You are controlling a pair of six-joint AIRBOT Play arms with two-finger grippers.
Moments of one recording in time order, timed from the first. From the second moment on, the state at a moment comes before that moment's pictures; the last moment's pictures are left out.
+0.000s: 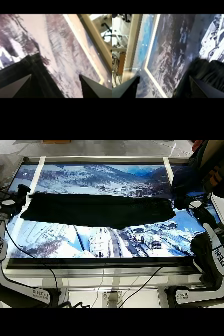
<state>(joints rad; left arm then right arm) 0.37 -1.74 1.38 0.43 -0.08 -1.17 -0.19 -1.54 1.13 -0.75 0.14 1.92</state>
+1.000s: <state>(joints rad) 0.66 -1.47 1.24 1.09 -0.93 -1.47 -0.32 -1.36 1.15 -1.04 0.63 1.92</state>
